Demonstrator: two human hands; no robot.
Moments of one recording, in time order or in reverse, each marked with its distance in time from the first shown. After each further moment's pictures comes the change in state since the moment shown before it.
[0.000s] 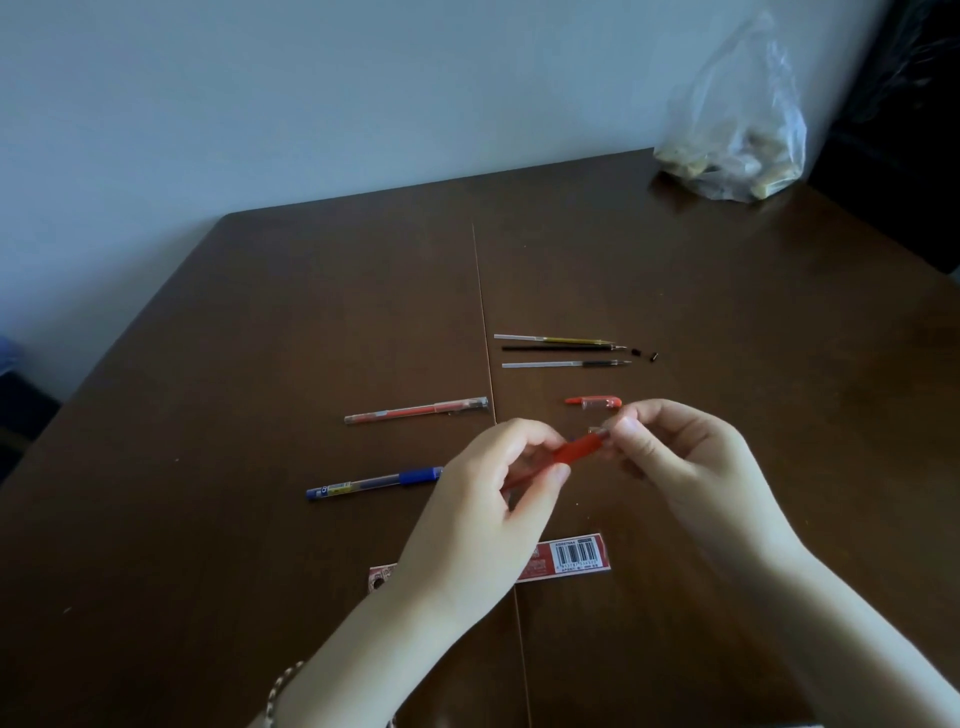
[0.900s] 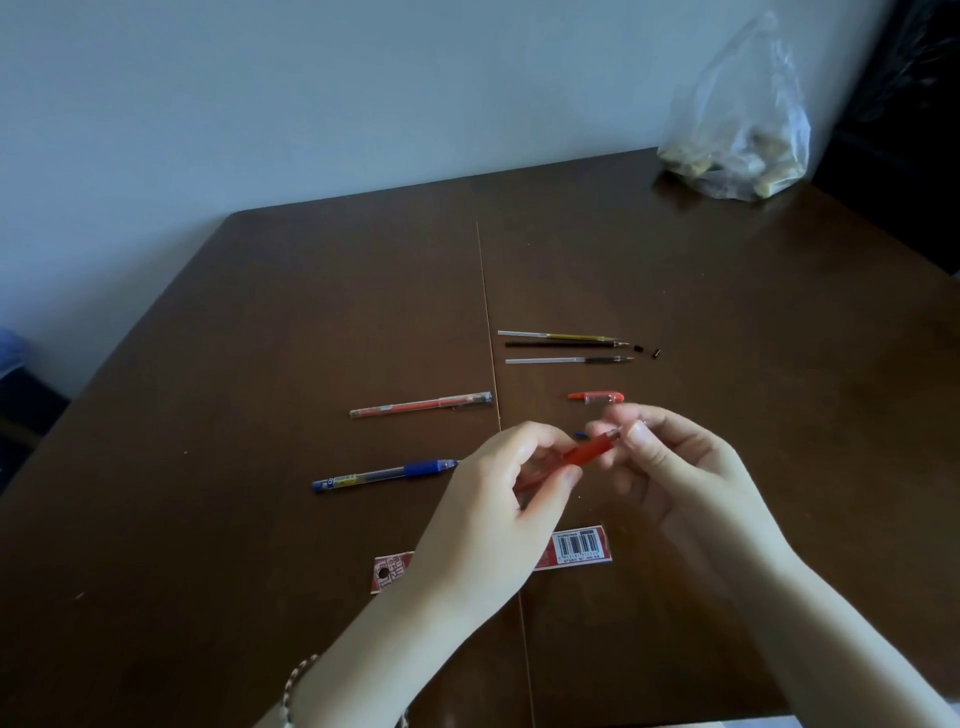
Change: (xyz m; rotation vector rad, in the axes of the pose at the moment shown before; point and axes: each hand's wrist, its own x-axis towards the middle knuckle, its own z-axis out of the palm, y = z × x) left_hand -0.004 0.004 0.004 -0.015 -0.031 -0.044; right_hand -0.011 0.009 -0.001 0.341 -0.065 0.159
